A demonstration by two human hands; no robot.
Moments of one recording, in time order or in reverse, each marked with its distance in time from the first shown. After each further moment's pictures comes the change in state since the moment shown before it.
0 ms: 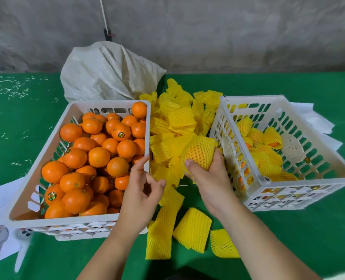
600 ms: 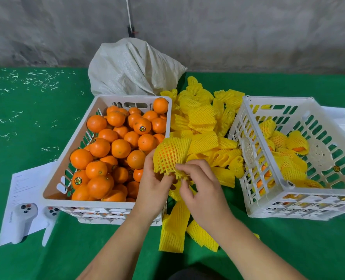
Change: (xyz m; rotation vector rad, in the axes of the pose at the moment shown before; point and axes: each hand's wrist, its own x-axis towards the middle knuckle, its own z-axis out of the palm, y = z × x) left_hand 0.012 -0.003 -0.009 -0.174 0.107 -0.086; right_hand -0.038 0.021 0.030 -0.662 -0.190 -0.822
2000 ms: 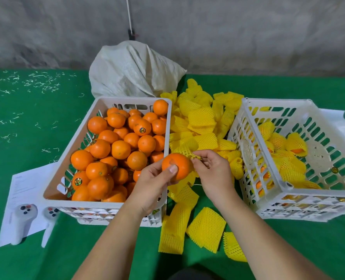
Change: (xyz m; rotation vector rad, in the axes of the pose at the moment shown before) left_hand 0.009 0.016 -0.008 -0.167 -0.208 -0.329; right_hand 0.038 0.035 0.001 0.325 0.095 0.572
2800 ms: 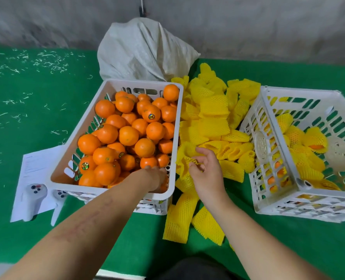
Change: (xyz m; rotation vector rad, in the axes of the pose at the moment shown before) left_hand 0.055 -0.027 -0.043 1.921 -0.621 -0.465; right_hand -0.013 0.036 0.038 0.041 -0.063 0.130
